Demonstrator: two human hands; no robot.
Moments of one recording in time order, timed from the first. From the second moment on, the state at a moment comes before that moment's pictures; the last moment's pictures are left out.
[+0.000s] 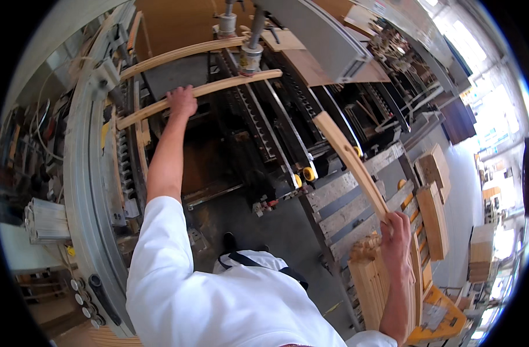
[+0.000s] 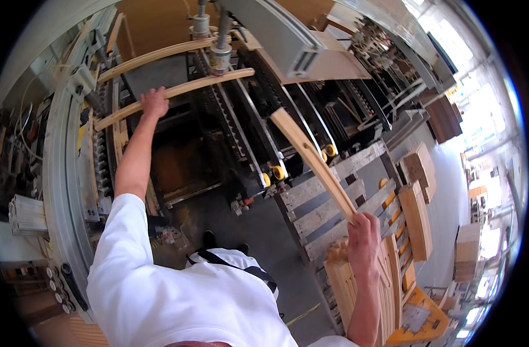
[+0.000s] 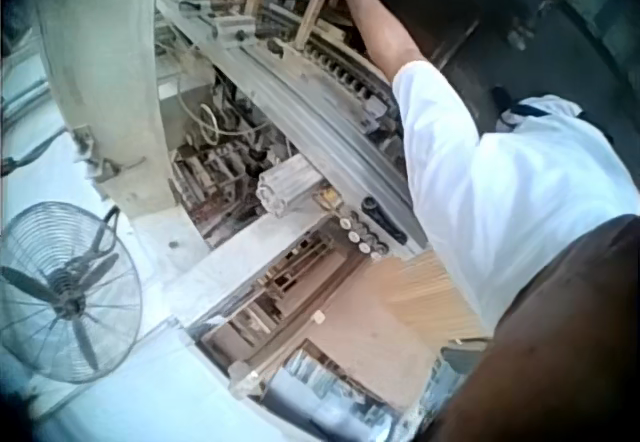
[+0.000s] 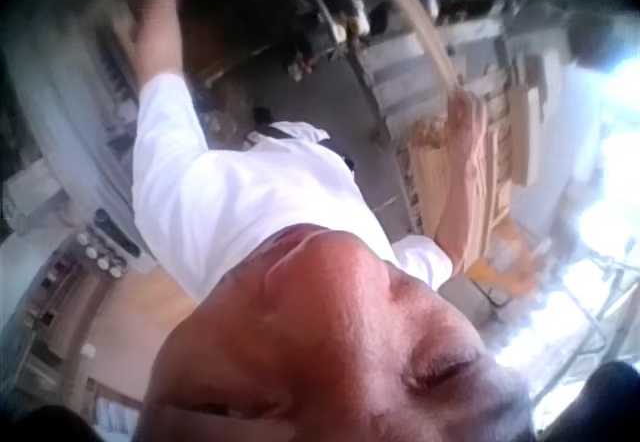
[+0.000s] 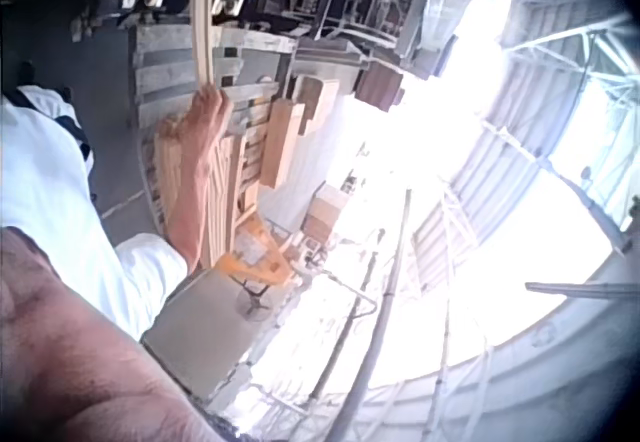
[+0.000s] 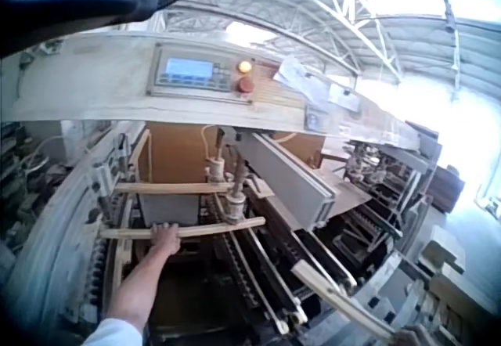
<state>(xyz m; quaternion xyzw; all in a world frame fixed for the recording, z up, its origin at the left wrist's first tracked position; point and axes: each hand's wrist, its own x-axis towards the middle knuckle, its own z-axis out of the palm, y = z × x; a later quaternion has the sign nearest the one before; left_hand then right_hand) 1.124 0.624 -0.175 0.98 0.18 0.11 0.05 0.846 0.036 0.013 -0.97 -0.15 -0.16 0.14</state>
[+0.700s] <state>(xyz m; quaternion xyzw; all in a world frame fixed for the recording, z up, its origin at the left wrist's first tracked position) 0.838 0.370 -0.139 0.93 0.06 -0.09 0.35 1.209 0.408 -0.141 -0.93 -0.33 -0.03 0.15</state>
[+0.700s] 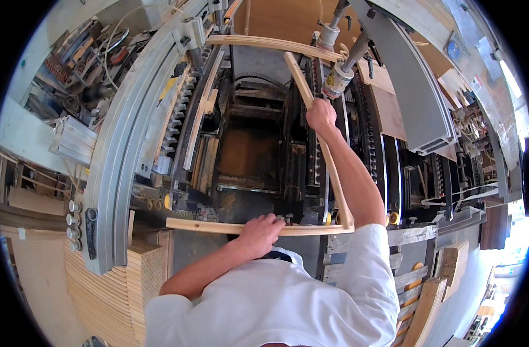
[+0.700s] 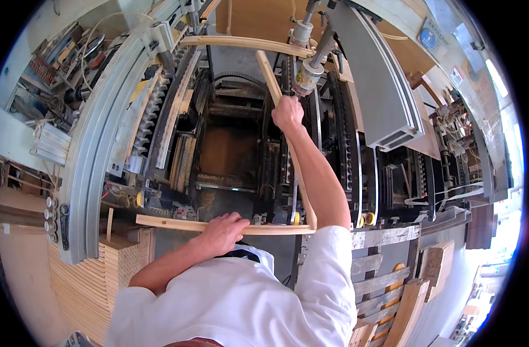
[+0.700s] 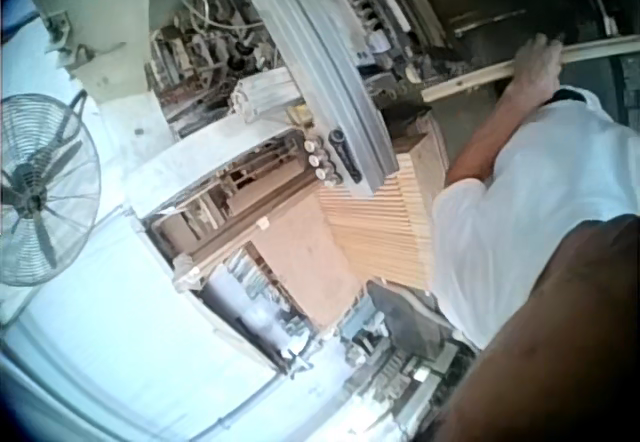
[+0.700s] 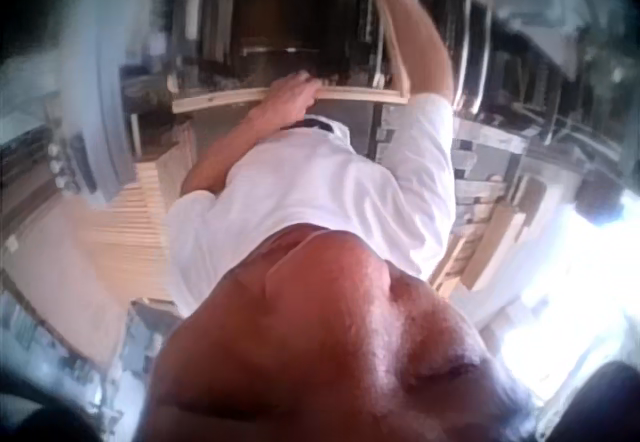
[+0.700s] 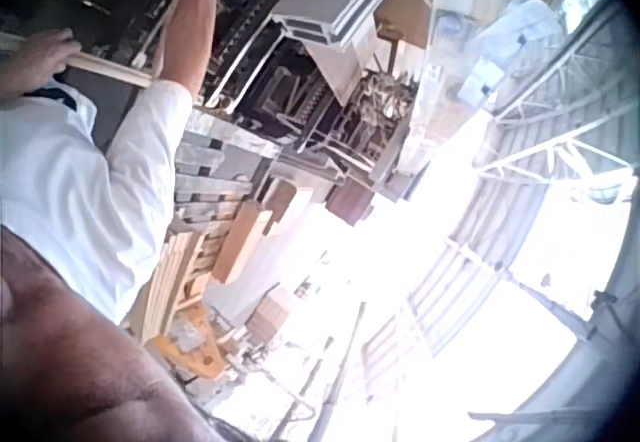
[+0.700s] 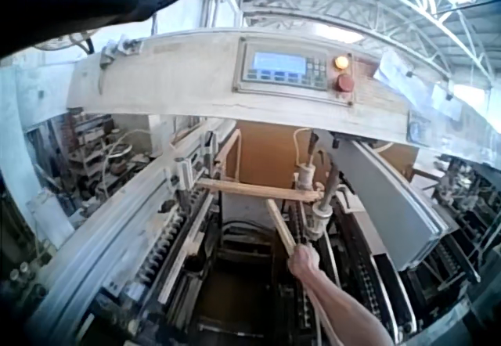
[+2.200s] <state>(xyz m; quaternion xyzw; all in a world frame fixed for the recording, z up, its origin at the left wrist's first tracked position) 0.690 0.388 -0.192 0.87 0.31 -0.18 0.33 1.213 0.543 -0.154 -0.92 -0.36 -0.02 0.16</state>
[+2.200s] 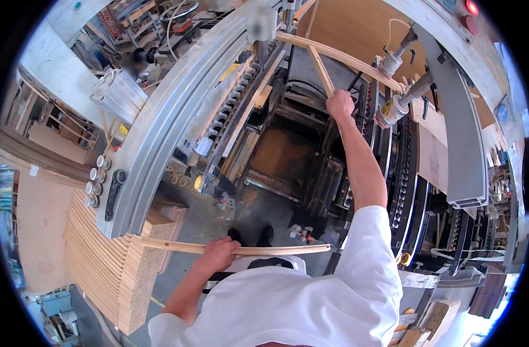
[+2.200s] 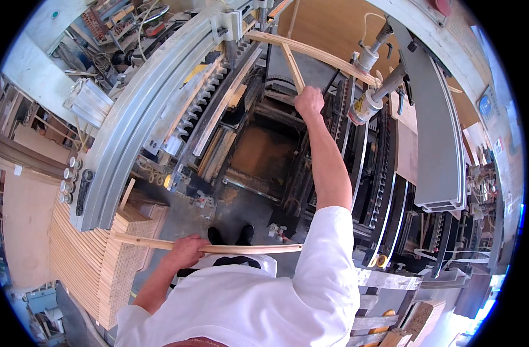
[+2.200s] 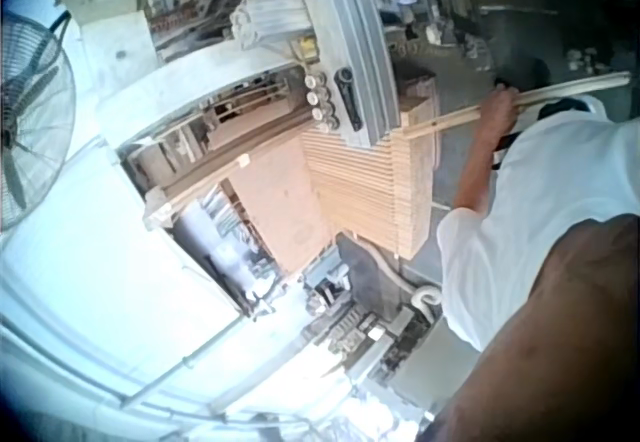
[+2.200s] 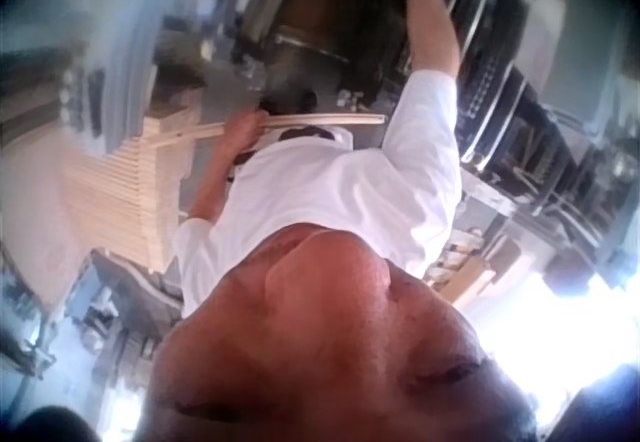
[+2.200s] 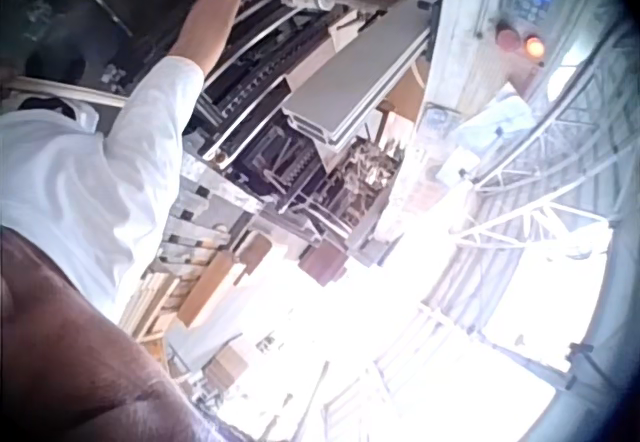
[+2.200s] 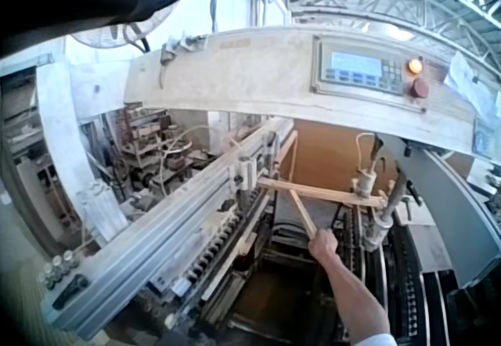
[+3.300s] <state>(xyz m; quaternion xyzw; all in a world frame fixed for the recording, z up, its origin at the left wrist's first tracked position) 0.596 0.441 -0.280 0.84 0.30 -0.26 0.37 1.110 0.437 -0.180 -0.77 -0.59 -0.06 0.25</state>
